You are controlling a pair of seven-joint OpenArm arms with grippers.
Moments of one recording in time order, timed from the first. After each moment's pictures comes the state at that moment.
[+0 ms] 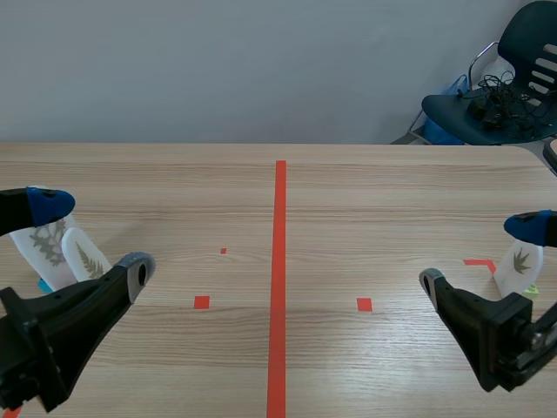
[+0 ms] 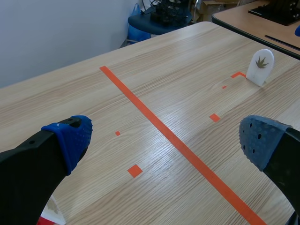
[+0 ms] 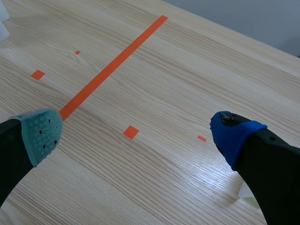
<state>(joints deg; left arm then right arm) 47.9 -32.6 -8.4 120.5 -22.0 -26.8 -9.7 -45.3 30.7 12.3 114.6 17.0 24.3 4.4</state>
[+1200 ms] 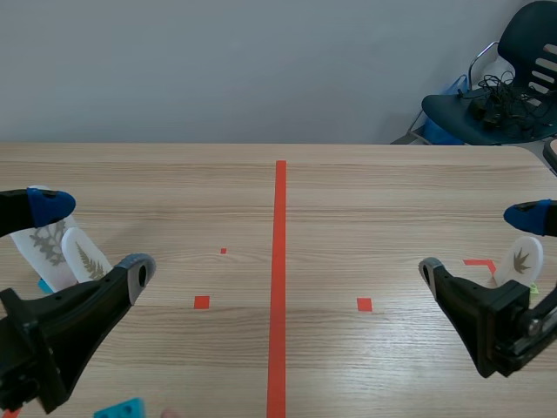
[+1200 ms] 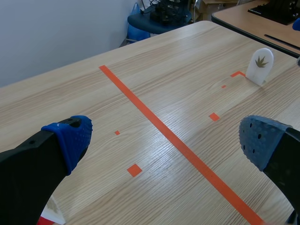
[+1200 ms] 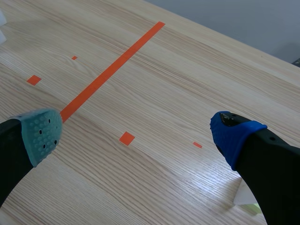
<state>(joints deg) 47.9 -32.6 -8.4 120.5 -22.0 -26.9 -9.5 -43.8 30.7 12.3 114.6 17.0 24.3 4.0</state>
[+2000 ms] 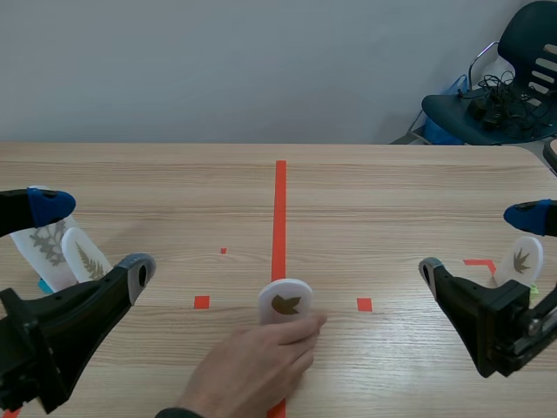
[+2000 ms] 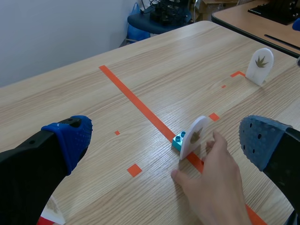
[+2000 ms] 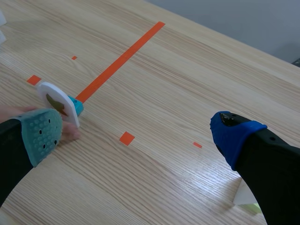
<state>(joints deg) 47.9 -32.6 -8.4 120.5 -22.0 -26.9 -9.5 -43.6 30.7 12.3 114.6 17.0 24.3 3.6</state>
